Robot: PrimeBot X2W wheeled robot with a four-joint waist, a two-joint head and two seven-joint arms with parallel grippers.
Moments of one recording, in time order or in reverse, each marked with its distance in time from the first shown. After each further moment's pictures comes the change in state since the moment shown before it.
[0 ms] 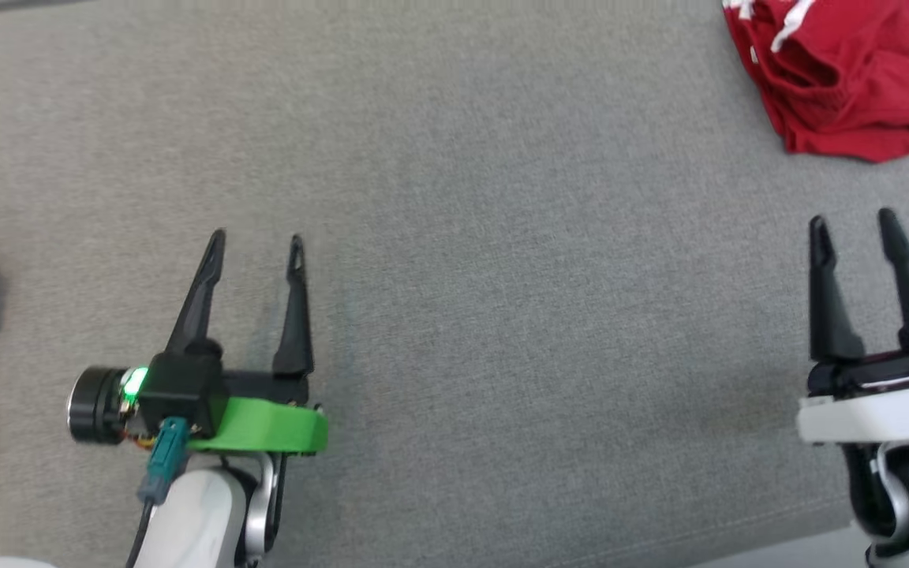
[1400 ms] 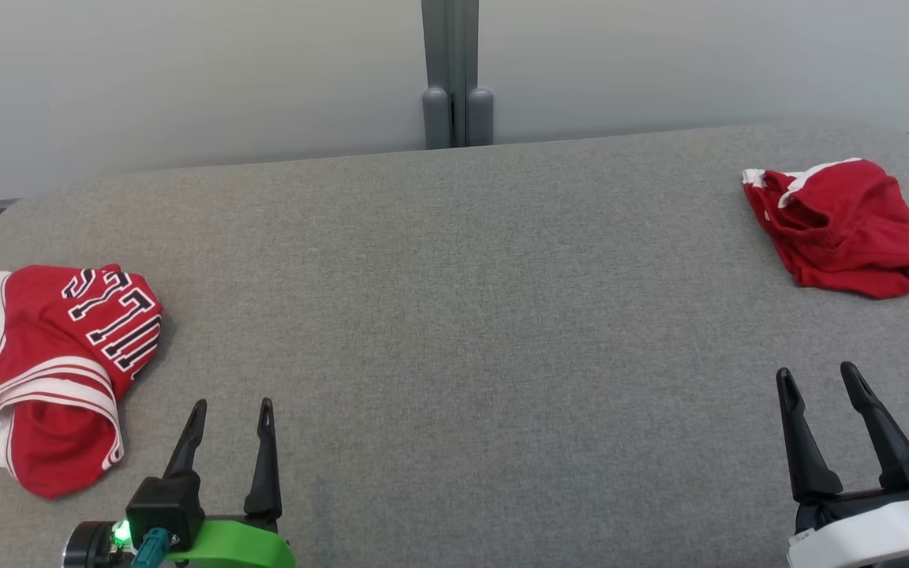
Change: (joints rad) left arm 0.250 0.047 0.041 0.146 -0.106 -0.025 -0.035; right arm 0.319 0.085 -0.020 -0.132 -0.078 0.000 0.165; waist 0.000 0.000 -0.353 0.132
